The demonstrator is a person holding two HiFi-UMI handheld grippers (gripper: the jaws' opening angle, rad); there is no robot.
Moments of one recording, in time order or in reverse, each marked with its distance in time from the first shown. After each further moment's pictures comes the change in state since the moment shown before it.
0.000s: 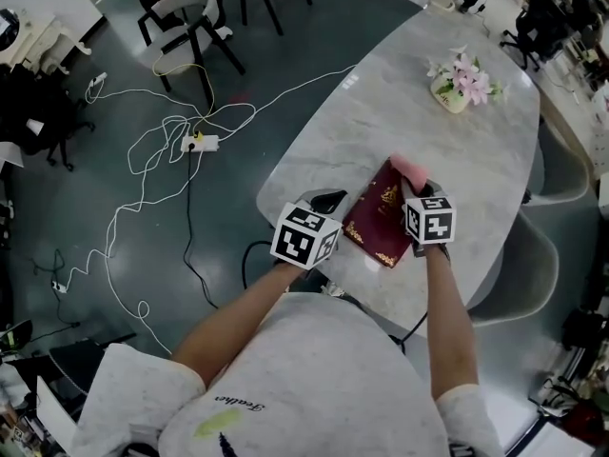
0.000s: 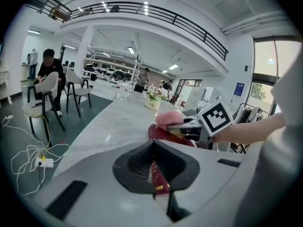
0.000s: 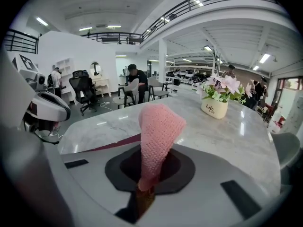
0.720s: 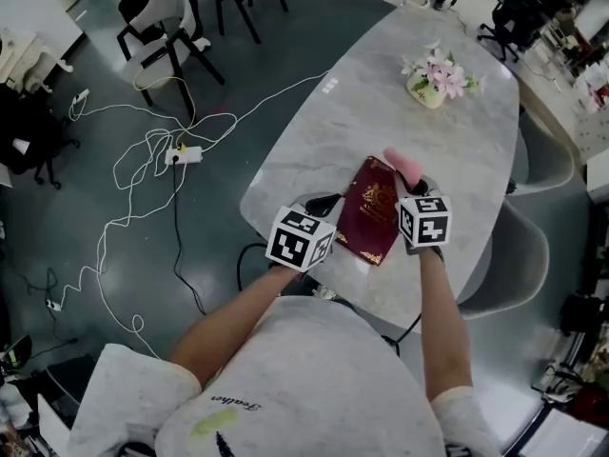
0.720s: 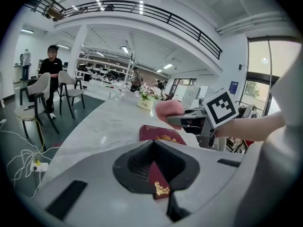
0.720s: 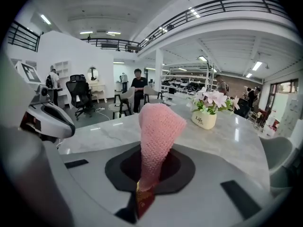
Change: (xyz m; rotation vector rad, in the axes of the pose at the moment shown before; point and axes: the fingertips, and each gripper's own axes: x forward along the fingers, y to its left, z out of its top) left arm 0.015 -0.028 0.003 0.039 0.006 -0.057; right arm -0.038 -0.018 0.023 -0.002 -0.102 -0.068
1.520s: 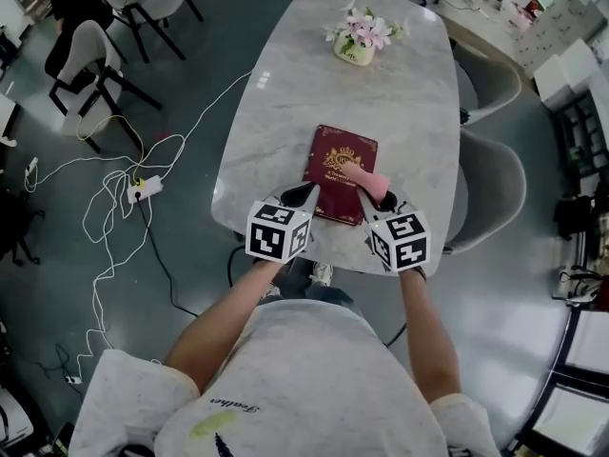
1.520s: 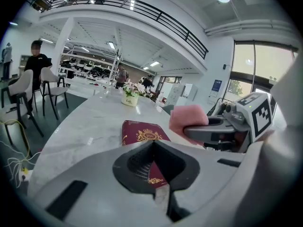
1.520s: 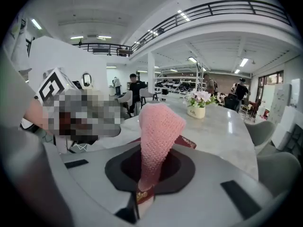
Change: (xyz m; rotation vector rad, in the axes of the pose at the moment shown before) left arm -0.011 -0.035 -0.017 0.069 0.035 -0.175; right arm -0.107 0.078 -0.039 0.105 -0.025 -0.068
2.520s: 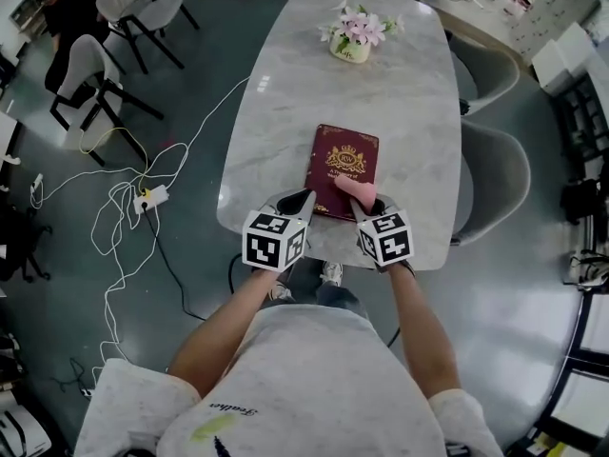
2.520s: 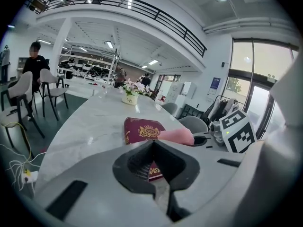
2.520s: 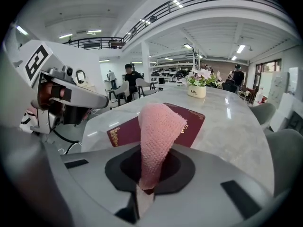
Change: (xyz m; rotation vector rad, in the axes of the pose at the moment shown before) left arm -0.018 0.006 -0.010 0.021 0.019 -0.004; right arm 0.036 0.016 -0.064 0.082 0.128 -0.008
